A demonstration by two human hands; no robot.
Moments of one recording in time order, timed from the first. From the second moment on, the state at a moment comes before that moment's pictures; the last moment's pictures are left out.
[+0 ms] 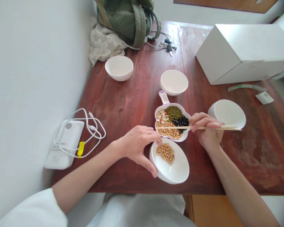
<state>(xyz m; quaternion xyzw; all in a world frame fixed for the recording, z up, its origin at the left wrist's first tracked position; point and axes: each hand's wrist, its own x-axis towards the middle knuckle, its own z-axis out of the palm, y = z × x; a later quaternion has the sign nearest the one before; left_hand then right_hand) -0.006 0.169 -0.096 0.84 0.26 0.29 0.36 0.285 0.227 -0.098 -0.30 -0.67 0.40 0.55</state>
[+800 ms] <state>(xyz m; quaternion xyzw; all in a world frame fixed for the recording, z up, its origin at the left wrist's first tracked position) -0.006 0.170 -0.096 0.84 0.26 0.31 0.36 0.282 0.227 -0.097 -0.33 -0.62 0.39 0.60</state>
